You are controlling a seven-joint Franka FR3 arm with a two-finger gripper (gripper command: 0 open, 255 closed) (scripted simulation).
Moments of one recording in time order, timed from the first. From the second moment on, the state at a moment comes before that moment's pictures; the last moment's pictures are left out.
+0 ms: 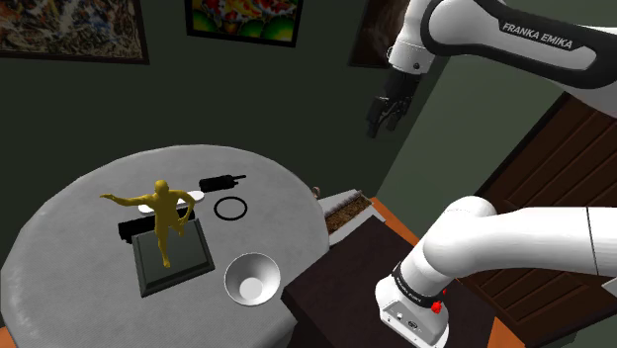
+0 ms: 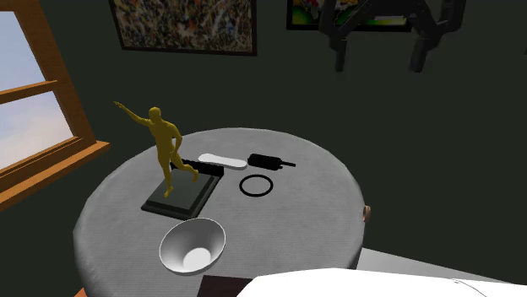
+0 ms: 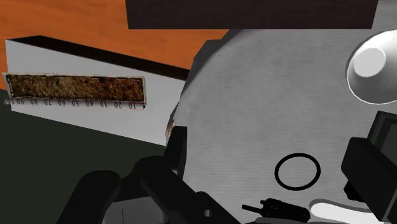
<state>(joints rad) -0.02 -0.83 -0.03 -2.38 -0.04 1.52 0.01</state>
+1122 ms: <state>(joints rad) 0.02 -0.46 0.12 -2.49 0.06 2.01 0.21</state>
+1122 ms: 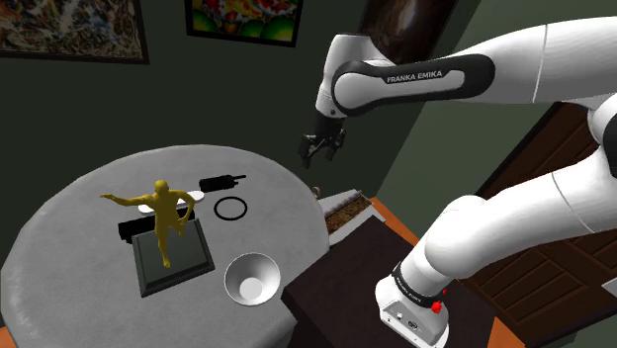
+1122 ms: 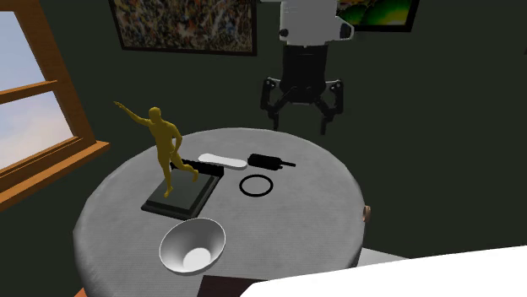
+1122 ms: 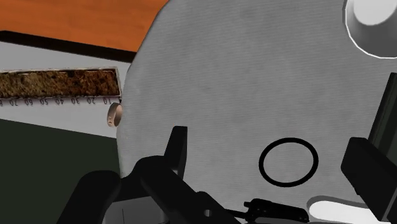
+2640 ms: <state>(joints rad) 0.12 0.44 0.20 -2.02 -0.10 2.45 0.57</state>
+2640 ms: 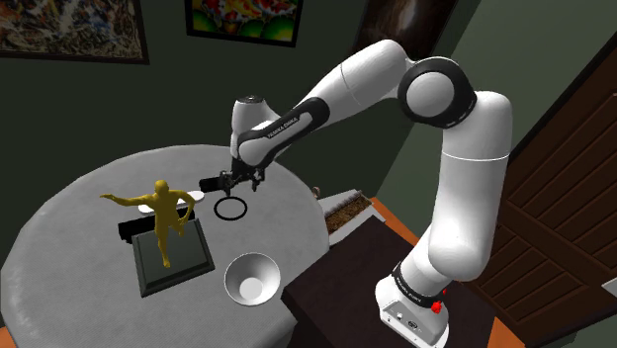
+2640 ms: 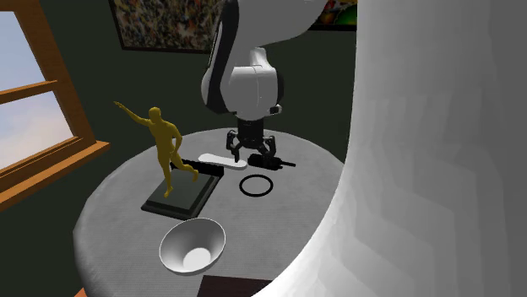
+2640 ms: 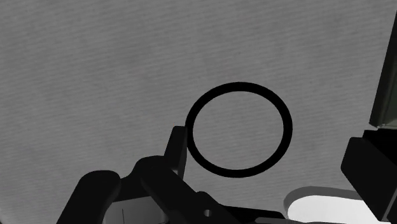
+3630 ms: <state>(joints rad) 0.21 0.90 0.15 -1.56 -0.14 2.46 0.65</state>
